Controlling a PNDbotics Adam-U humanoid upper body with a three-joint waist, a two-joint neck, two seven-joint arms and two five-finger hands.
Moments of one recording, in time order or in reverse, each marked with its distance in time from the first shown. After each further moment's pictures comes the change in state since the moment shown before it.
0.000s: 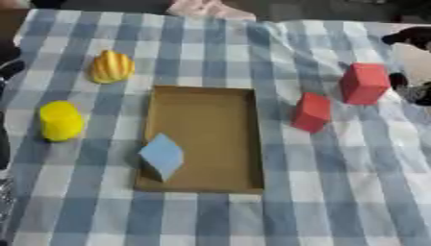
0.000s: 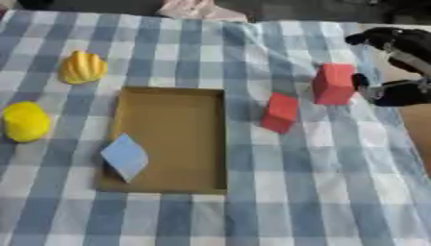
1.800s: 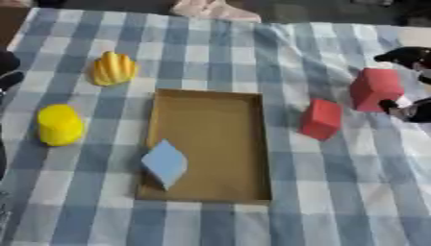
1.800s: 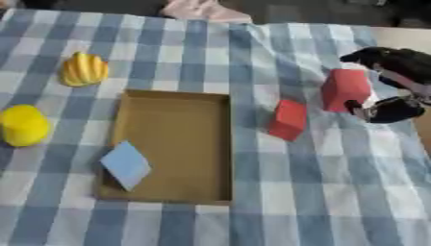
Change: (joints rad) left arm -0.017 0.000 -0.001 0.000 0.003 0.000 -0.009; right arm -0.040 0.037 -0.010 0.108 0.116 -0.014 0.025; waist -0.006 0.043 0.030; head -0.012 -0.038
